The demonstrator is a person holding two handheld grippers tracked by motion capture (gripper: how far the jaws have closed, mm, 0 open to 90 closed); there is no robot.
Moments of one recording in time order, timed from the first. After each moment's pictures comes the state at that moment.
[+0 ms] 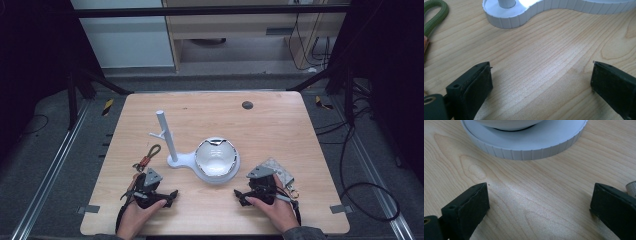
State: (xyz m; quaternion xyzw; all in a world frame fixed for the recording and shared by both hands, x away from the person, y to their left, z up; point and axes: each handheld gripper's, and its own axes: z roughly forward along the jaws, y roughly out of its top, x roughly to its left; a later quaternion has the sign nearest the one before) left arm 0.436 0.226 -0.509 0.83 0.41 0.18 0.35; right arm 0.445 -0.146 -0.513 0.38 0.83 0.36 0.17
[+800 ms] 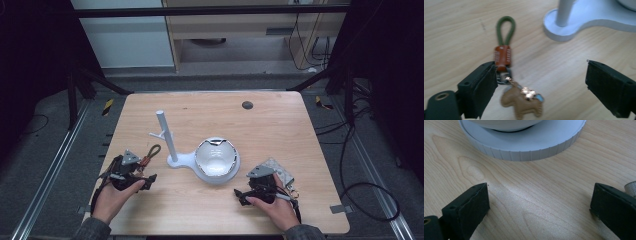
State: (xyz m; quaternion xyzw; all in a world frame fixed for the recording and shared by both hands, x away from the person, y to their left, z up) left arm 0.467 0.280 -0.444 0.82 0.45 0.20 0.29; right arm 0.446 -0.147 -0.513 0.39 0.83 0.36 0.17
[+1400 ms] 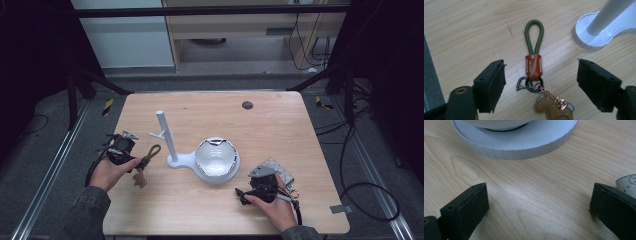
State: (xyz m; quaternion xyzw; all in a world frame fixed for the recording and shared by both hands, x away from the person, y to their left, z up) left arm 0.518 0.286 -0.415 0.84 0.47 0.17 0.21; right arm 0.445 -0.149 -0.513 0.40 0.83 0.35 0.18
